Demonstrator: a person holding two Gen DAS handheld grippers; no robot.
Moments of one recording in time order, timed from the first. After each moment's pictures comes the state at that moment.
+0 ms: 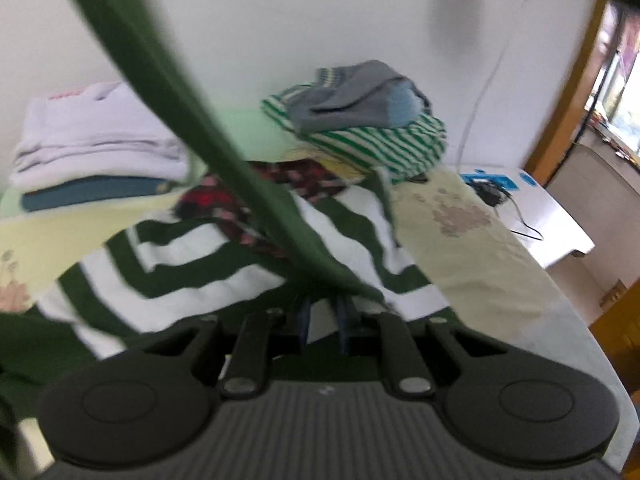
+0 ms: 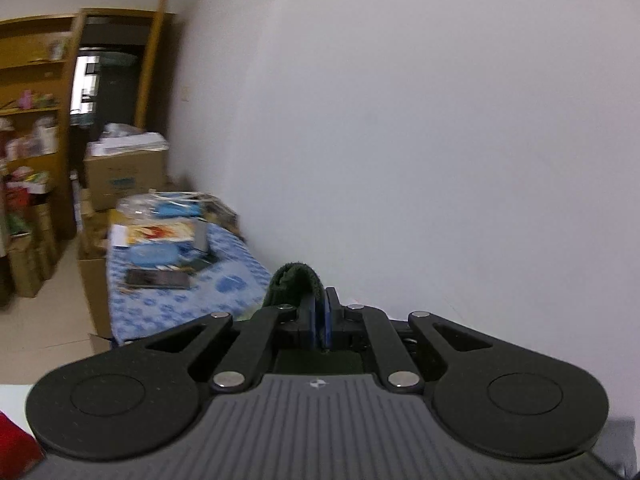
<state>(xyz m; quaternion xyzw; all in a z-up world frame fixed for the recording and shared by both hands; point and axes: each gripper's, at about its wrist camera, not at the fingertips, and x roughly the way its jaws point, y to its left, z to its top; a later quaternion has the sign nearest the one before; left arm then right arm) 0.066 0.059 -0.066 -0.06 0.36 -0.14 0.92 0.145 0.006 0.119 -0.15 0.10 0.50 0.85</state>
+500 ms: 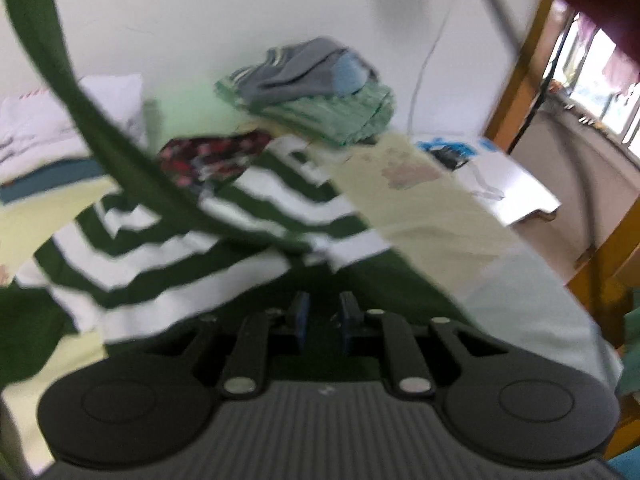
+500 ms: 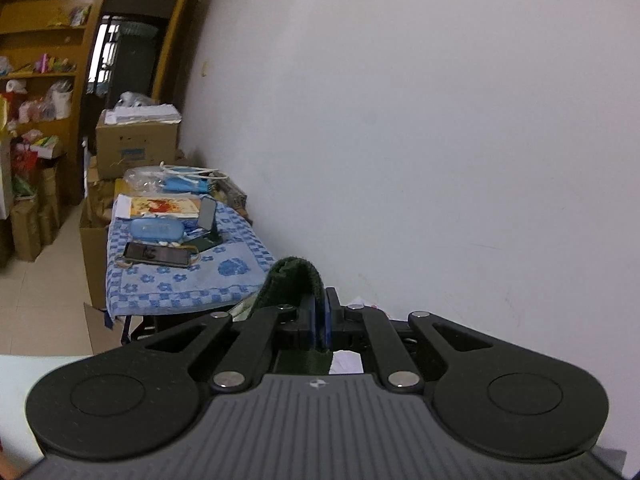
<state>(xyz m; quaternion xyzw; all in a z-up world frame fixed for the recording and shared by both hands) 0.028 0.043 -0.064 -0.04 0.36 -0.19 0.91 0.157 0.021 0.101 -0.20 0.10 0.49 0.85</state>
